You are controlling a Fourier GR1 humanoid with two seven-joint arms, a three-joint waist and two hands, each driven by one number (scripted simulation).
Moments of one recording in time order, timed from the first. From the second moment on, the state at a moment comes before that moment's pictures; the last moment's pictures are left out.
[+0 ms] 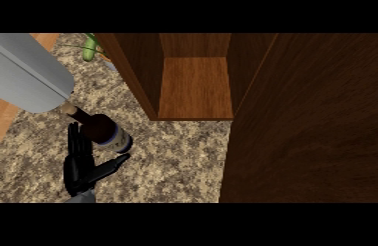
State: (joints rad) left arm -0.07 0.03 0.18 -0.98 0.34 0.13 -0.65; right arm -0.13 -0.06 0.13 -2.47 -0.09 0.04 0.60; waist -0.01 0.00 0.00
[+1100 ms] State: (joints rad) left arm -0.33 0.05 0.26 -0.49 0.40 -0.06 -0.94; right arm -0.12 -0.06 0.13 -2.48 -0.09 0.06 0.63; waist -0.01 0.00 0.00
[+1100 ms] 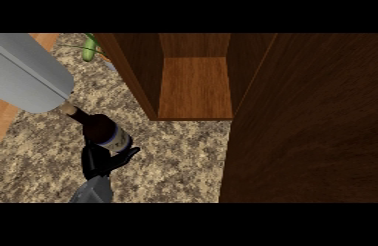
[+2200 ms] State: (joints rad) left arm -0.44 0.06 0.26 -0.42 0.44 -0.17 -0.89; right arm -0.07 -0.04 0.13 -2.46 -0.09 0.09 0.58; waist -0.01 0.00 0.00
